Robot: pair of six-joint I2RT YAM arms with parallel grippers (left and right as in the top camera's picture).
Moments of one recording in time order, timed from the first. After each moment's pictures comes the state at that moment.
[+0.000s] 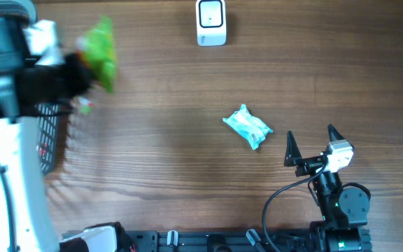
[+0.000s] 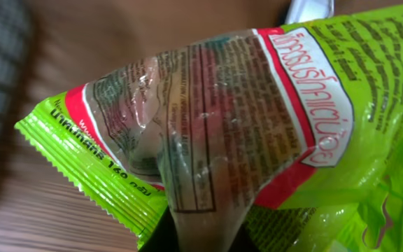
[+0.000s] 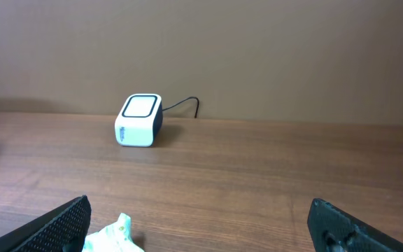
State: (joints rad) left arm 0.12 1.43 1.73 -1.32 0.26 -0.24; right arm 0.05 0.02 0.01 0.00 -0.12 0.03
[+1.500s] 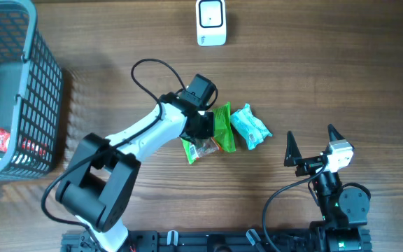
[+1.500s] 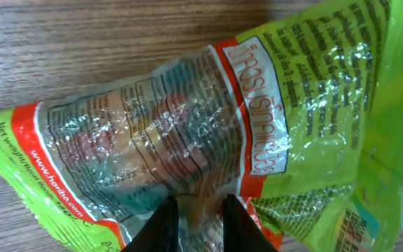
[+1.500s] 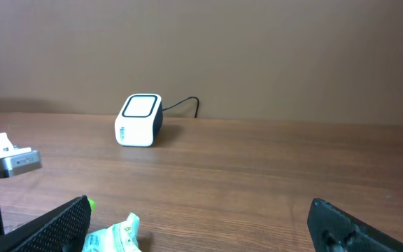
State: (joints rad) left arm -0.58 1.84 1.14 -0.63 0.15 -0.52; right arm 0.05 0.02 0.01 0.00 -0.12 0.03
